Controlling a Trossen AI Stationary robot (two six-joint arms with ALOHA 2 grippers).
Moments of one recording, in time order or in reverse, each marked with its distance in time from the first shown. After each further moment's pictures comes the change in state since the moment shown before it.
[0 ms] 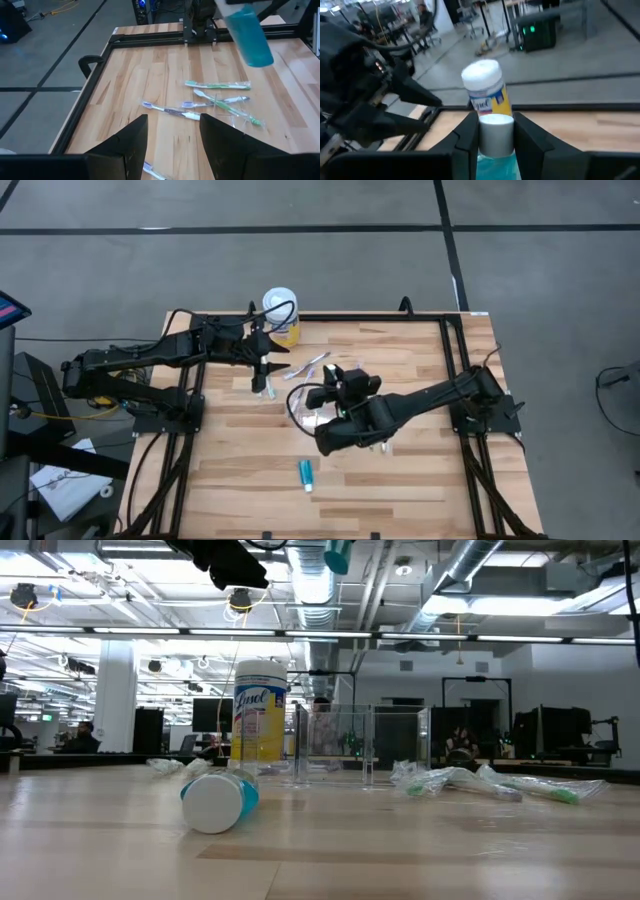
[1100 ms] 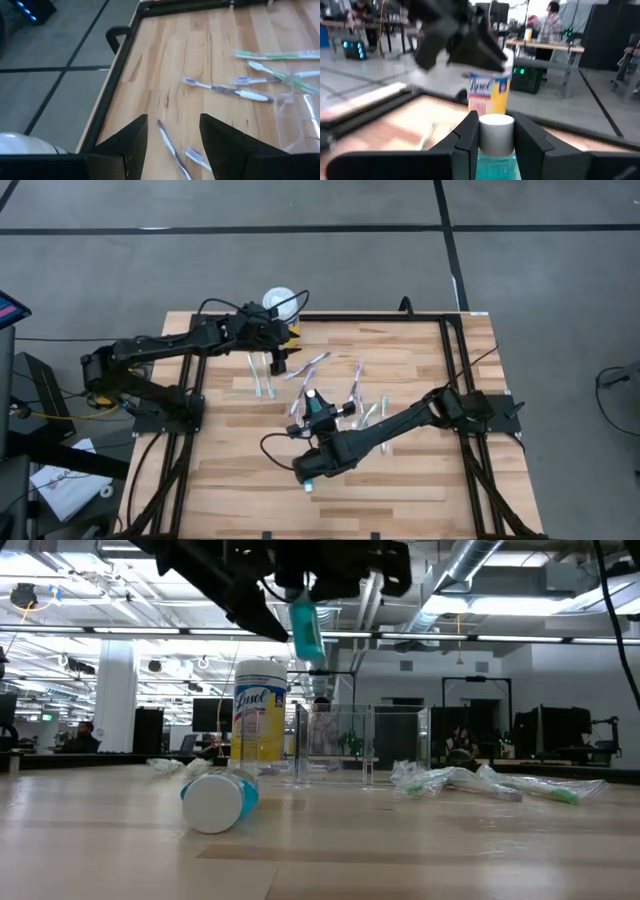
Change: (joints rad) left arm 0.163 0.229 0.000 0.127 -0.011 0.148; right arm 0.029 0.309 -0.002 0.135 0.171 -0.192
